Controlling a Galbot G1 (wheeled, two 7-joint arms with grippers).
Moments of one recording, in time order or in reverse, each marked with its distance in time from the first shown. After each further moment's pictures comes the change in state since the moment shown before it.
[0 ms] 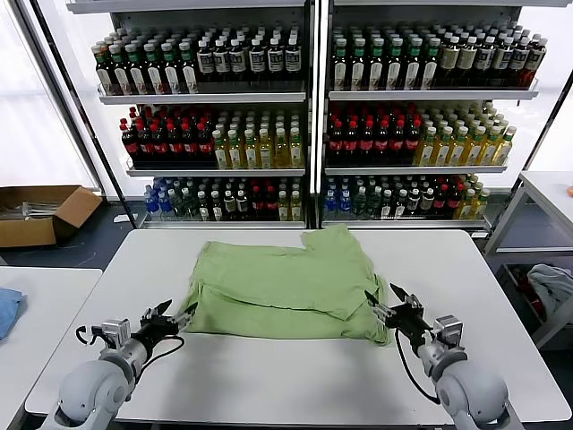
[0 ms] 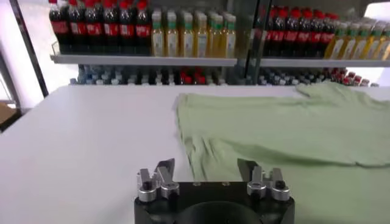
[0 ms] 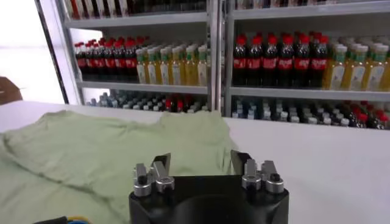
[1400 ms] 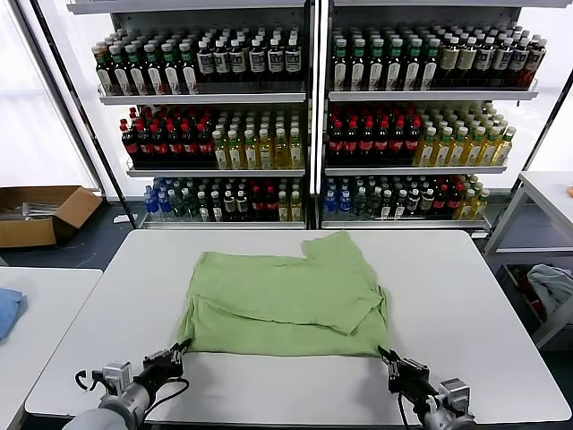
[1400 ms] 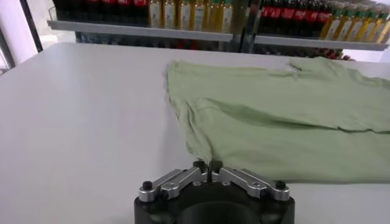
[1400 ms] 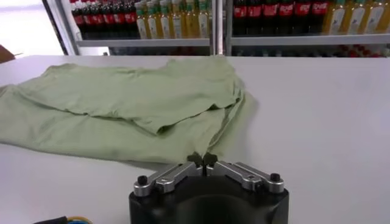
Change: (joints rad) left arm 0.254 -0.092 -0.081 -0.165 0.053 0.017 0.003; right arm -0.349 -0.006 0.078 0.179 0.015 0.020 -0.005
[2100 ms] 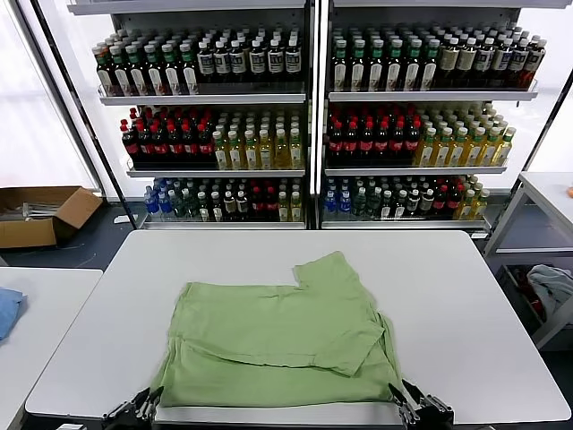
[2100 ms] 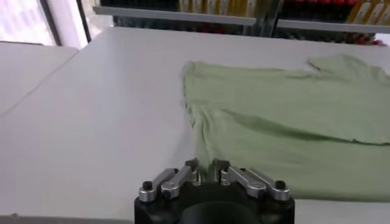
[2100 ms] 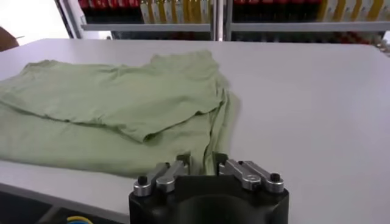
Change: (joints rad) left arm 0.377 -0.120 -0.221 -0.289 0.028 0.041 -0.017; right arm -0.154 0.005 0.139 0.143 0.050 0.013 -0.018
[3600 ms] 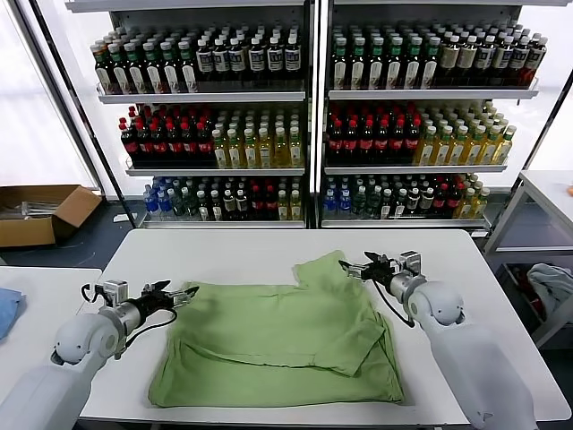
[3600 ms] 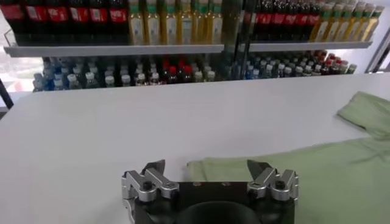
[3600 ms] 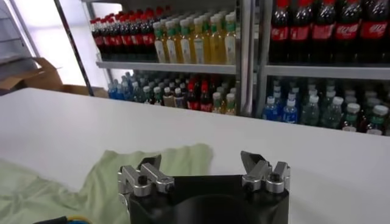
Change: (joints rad) left arm -0.986 0.367 0.492 0.768 -0.180 -0.013 0.192; right arm 1.240 -0.043 -0.606 -0.999 0.100 -0.056 -0.129
